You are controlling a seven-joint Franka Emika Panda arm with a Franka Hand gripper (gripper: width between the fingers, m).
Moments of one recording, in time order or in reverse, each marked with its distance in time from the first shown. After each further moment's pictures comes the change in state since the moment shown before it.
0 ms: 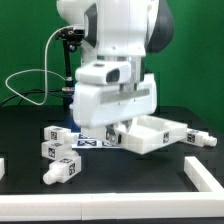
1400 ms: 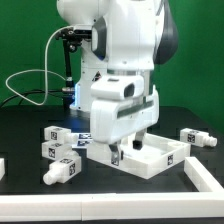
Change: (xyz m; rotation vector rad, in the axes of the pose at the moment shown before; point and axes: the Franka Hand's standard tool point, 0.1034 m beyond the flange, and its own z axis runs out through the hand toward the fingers) arm 0.001 -0.024 0.058 0.009 0.025 -0.264
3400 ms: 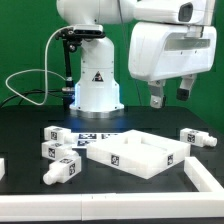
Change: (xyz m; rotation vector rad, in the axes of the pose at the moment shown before) arm 0.107 0.048 -0.135 0.012 -0.103 0.130
